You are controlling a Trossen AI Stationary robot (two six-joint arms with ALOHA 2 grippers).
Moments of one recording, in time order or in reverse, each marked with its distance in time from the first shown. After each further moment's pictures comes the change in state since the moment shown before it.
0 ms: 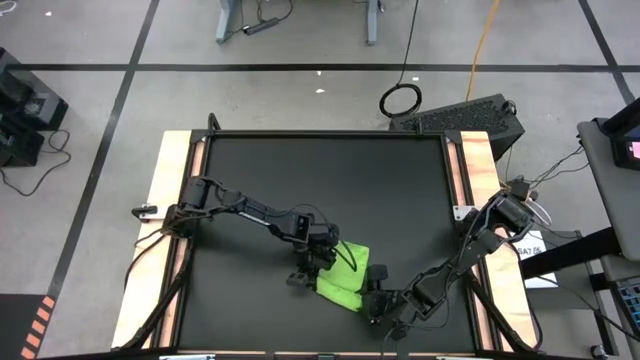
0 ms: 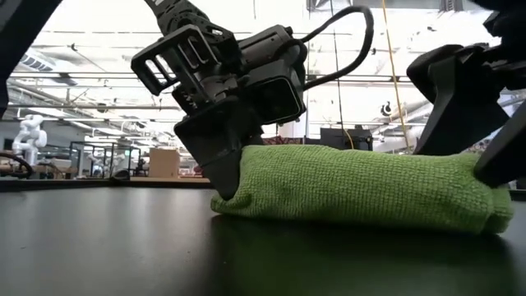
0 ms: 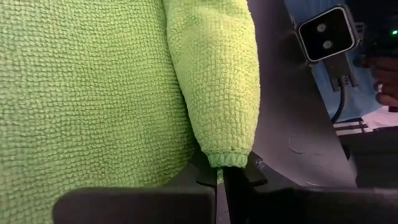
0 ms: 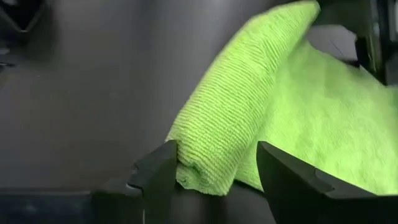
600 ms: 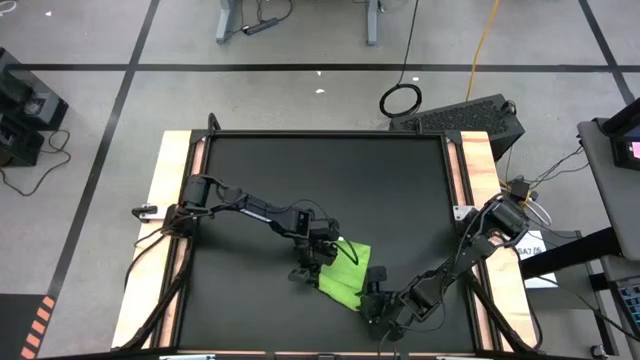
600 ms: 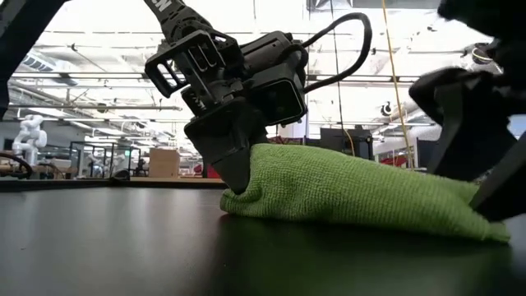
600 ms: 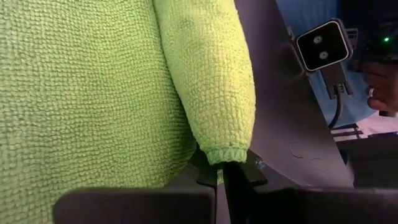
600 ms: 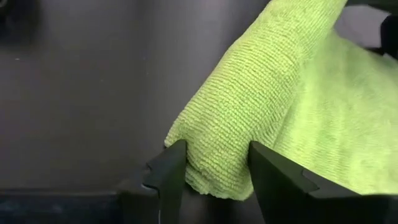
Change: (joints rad) left arm 0.028 0.002 -0.003 0.039 0.035 -0.002; right arm -0.001 0.055 -0.001 0.021 0.003 0.029
